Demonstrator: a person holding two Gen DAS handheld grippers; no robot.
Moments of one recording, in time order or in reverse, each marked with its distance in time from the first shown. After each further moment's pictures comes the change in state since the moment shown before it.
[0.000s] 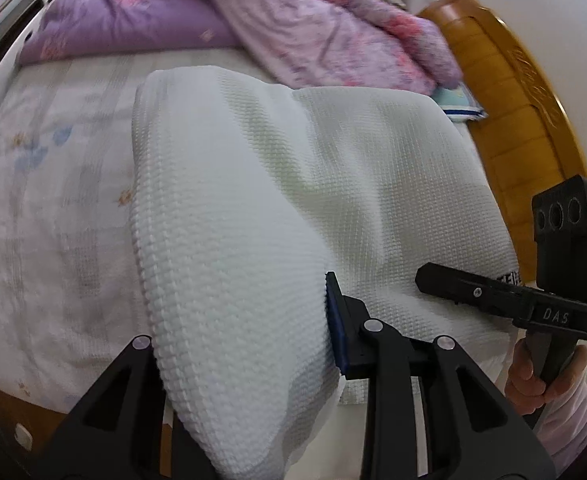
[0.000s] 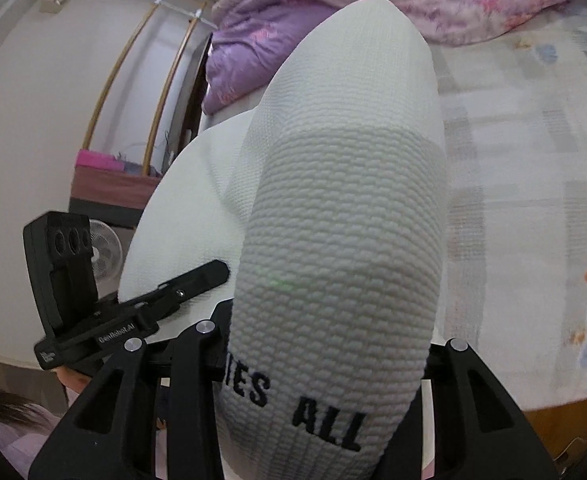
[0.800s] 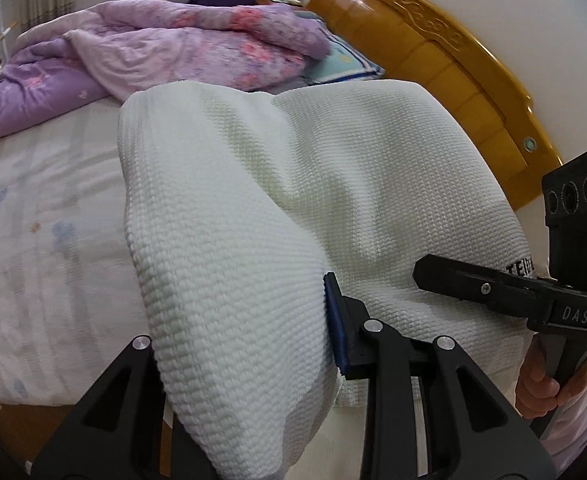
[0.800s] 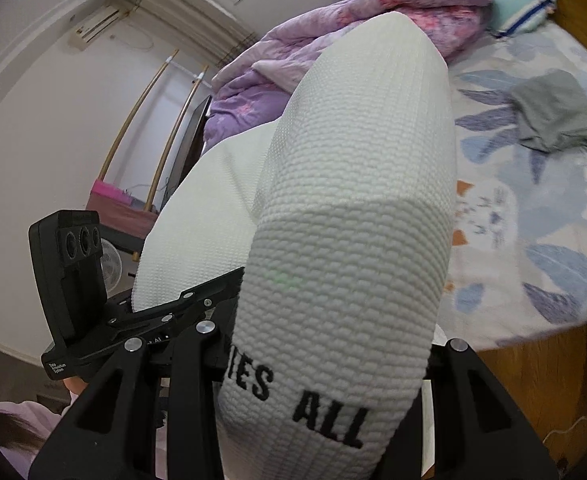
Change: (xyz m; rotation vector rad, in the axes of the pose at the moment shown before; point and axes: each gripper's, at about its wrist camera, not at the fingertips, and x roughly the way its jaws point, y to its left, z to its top) left arm 0.010 -0.351 -0.130 0.253 -0.077 -0.046; right arm -0.300 -0.140 -0.154 -0.003 -0.226 -0.038
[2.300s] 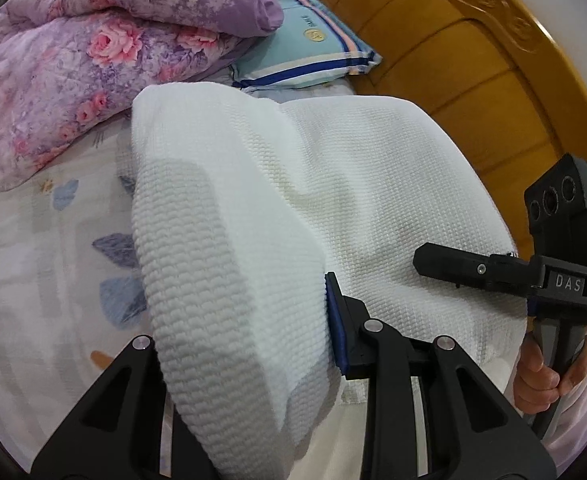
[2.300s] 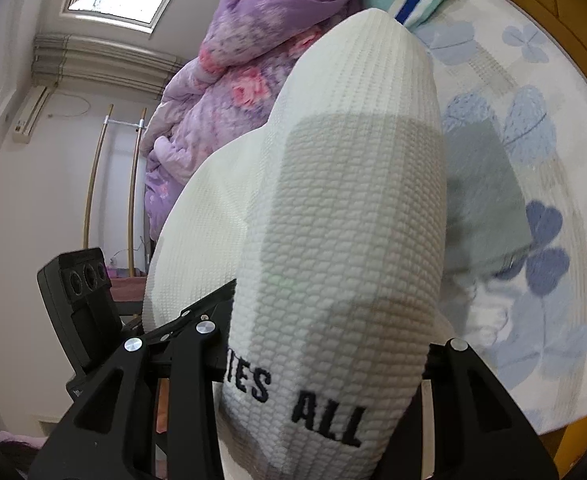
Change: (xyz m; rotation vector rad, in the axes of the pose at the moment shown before) left arm 0.427 -0.170 0.359 -0.114 0.131 -0.025; right arm -0.054 -0.389 0.328 0.246 0.141 0.046
